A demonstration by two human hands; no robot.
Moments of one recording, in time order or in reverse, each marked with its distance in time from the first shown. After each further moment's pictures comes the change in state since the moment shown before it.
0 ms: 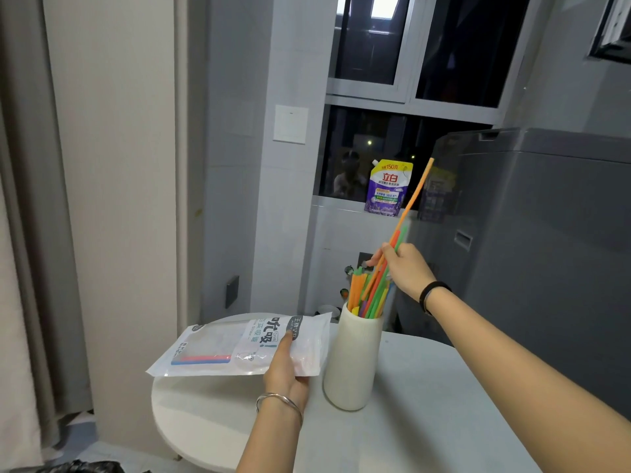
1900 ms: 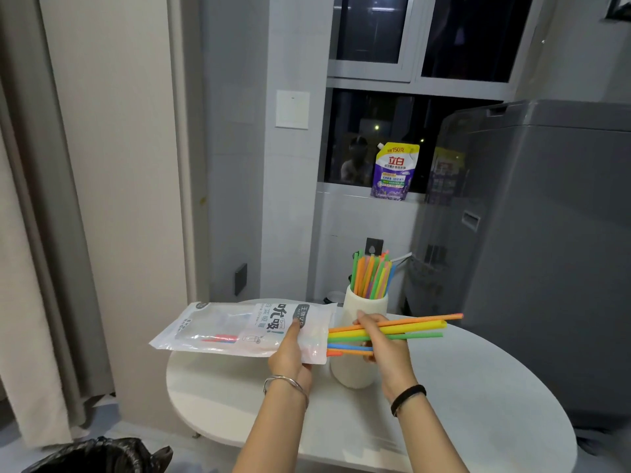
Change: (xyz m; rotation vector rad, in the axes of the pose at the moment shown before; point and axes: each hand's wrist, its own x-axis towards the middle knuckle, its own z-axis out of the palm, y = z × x) left_hand 0.003 -0.004 -0.008 0.109 0.067 0.020; right_hand -0.127 0.049 0.077 0.681 0.075 0.376
